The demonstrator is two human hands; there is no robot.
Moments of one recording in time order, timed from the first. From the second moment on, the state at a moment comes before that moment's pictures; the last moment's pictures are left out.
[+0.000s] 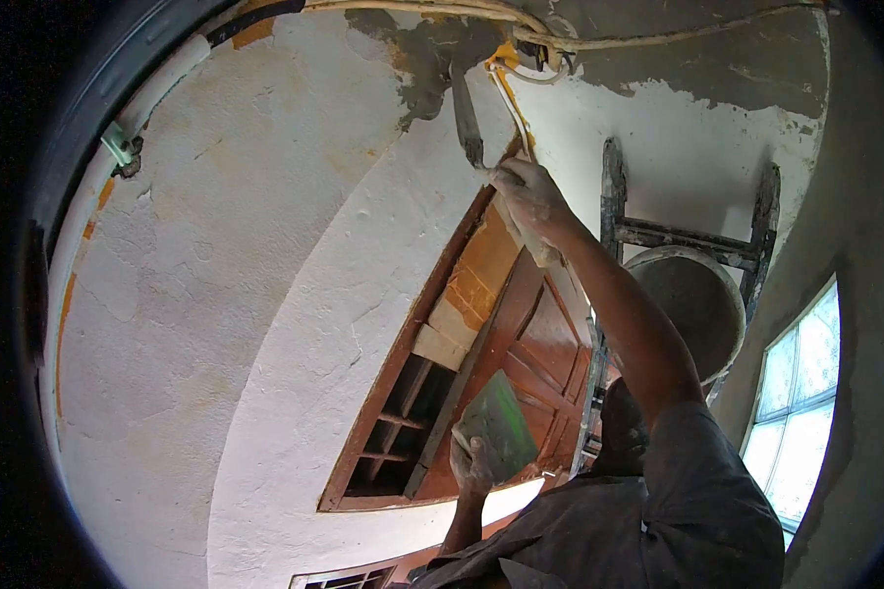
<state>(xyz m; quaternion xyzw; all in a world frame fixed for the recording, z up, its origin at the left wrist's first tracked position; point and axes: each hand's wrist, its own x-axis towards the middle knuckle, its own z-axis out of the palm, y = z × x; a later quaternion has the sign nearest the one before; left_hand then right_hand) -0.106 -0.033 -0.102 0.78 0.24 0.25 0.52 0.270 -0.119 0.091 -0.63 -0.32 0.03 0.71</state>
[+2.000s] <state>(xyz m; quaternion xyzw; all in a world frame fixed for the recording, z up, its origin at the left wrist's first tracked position) -0.089 -0.054 -0.116 0.72 0.24 0.25 0.60 0.226 -0.118 0.123 -0.69 -0.36 -0.16 0.61</state>
